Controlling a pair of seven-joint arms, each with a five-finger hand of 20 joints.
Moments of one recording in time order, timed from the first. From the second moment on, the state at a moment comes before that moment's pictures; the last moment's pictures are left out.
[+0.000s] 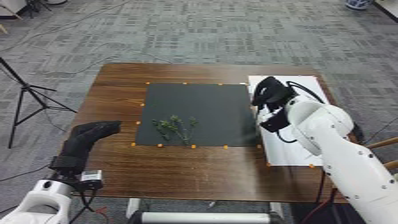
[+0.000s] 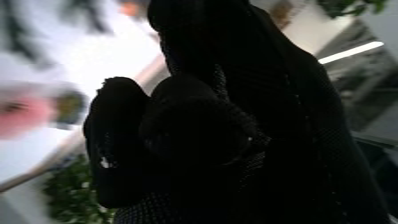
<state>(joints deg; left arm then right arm) 129.1 -55.7 -100.5 -119.2 65.6 6.2 7.8 -75.0 -54.9 67.8 -101.9 -98.6 -9.4 28.9</state>
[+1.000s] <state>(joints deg) 128.7 -55.7 -100.3 -119.2 66.4 5.3 7.1 -76.1 -57.0 65.1 -100.5 -124.6 -29.0 27.5</state>
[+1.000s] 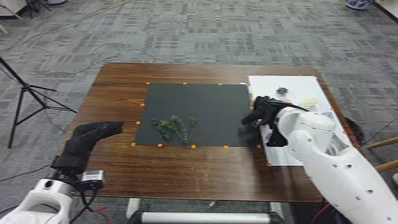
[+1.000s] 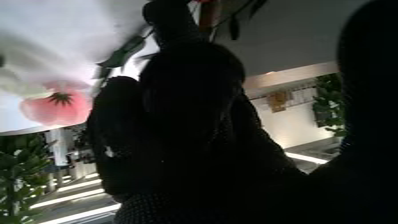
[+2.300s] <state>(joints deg) 127.9 -55.7 -100.1 -119.1 66.5 4.2 6.6 -77.8 -56.6 67.6 -111.2 -106.6 -17.2 23.2</state>
